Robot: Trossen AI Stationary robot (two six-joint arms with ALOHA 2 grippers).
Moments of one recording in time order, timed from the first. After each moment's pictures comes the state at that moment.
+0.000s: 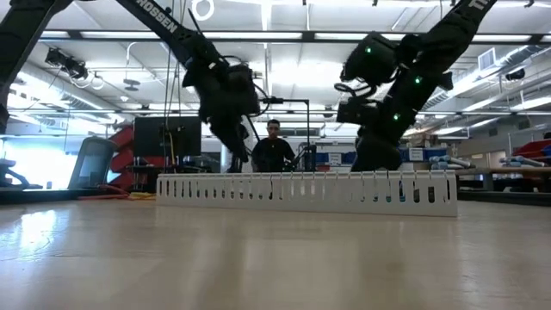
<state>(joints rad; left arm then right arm) 0.65 1.84 1.36 -0.71 0.42 0.62 -0.18 1.57 0.73 -0.04 0.34 -0.15</state>
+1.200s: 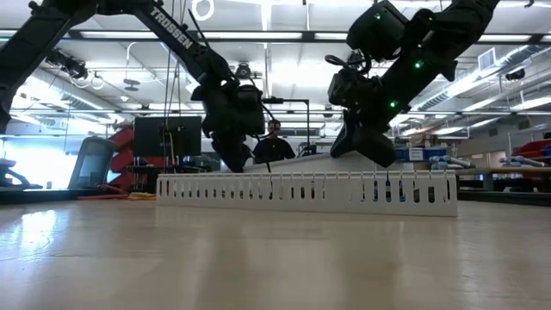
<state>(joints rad) 0.64 1.97 1.42 -0.79 0.43 0.60 -0.06 1.55 0.73 0.14 0.61 -0.53</state>
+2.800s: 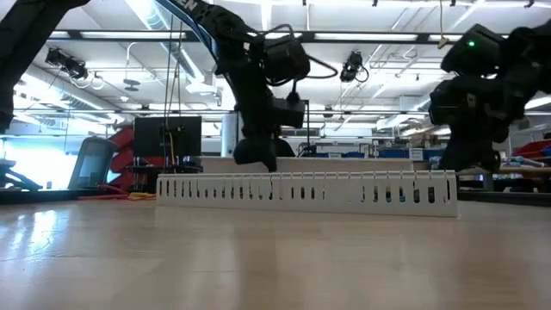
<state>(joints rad) 0.21 1.97 1.41 -0.50 -0.54 0.52 -0.36 0.76 0.27 -0.29 -0.29 0.53</state>
